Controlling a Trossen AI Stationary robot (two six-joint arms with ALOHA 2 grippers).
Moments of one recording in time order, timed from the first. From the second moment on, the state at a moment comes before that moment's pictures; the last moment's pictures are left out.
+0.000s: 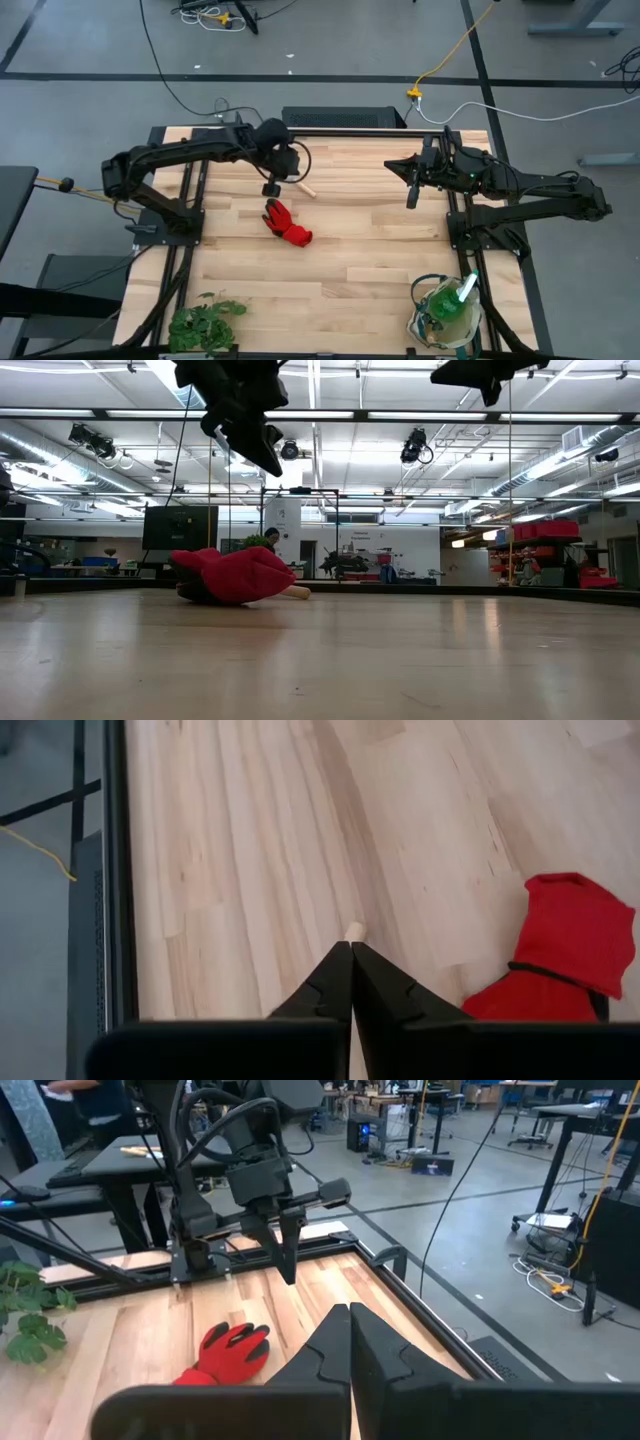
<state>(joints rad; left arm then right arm) 0.38 1.46 1.23 -0.65 0.15 0.63 -0.10 0.79 0.78 -0.15 0.22 0.05</state>
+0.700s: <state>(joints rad) 0.38 1.51 1.23 -0.64 0.09 0.65 -0.10 0.79 0.78 -0.19 0.16 0.07</state>
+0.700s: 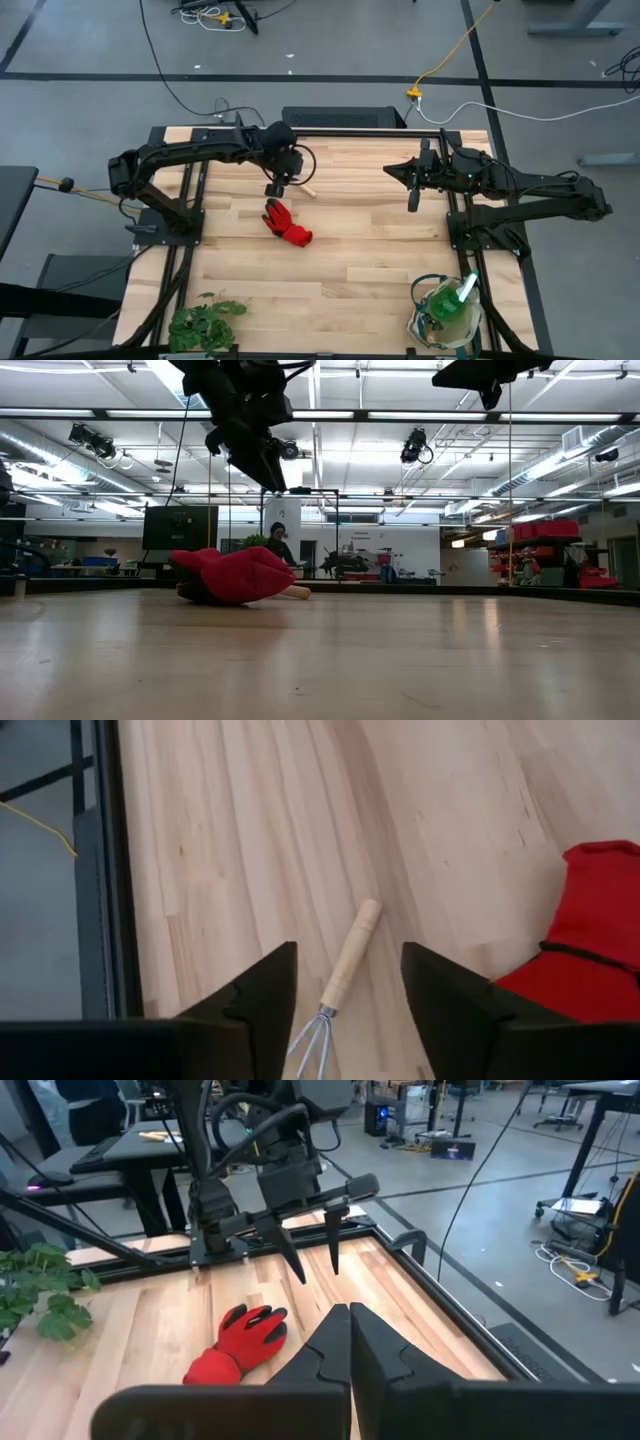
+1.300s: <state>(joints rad) 0.41 1.51 1.23 -0.65 0.08 0.53 -0.10 0.79 0.78 -0.20 0.16 0.07</state>
